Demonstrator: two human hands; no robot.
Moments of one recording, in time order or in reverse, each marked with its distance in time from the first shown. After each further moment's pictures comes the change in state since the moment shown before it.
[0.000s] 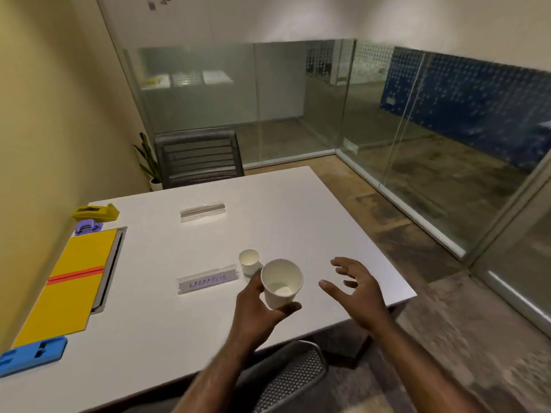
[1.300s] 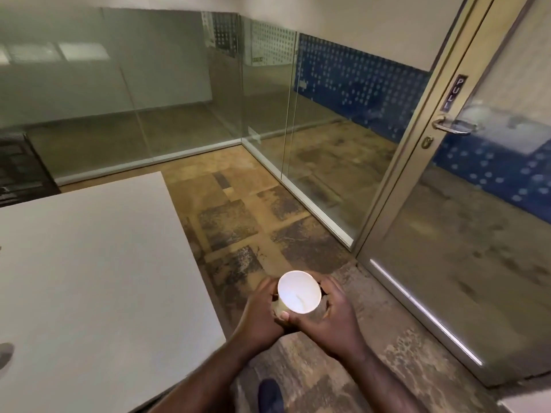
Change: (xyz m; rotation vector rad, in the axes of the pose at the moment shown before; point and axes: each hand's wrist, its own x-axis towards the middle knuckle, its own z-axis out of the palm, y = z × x) left_hand 0.120 0.149 0.554 0.014 -0.437 0.166; right_hand 0.097 0.197 -0.442 -0.111 0.188 0.016
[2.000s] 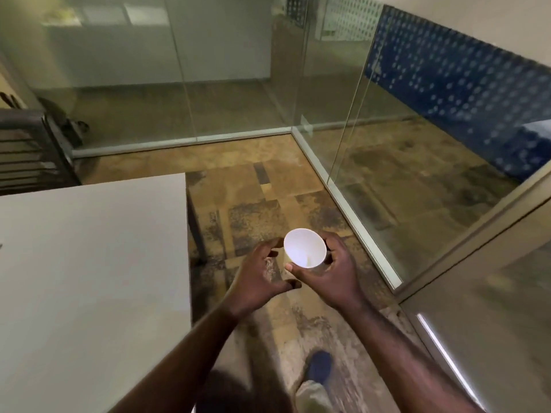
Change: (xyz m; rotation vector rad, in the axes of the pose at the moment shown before) left_hand 0.295 -0.070 -0.063 -0.014 0.196 -0.106; right_hand 0.352 0.071 0.058 0.075 -0.135 -0.083
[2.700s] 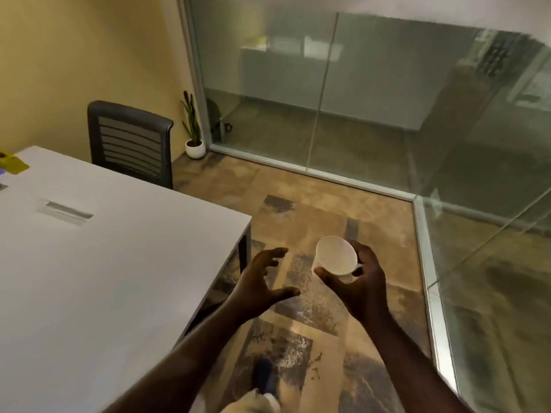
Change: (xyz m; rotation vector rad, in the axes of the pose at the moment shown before) left_hand 0.257 -0.058 -0.060 0.171 0.500 -0.193; right_hand 0.371 0.073 0.075 0.099 -0.376 -0.283
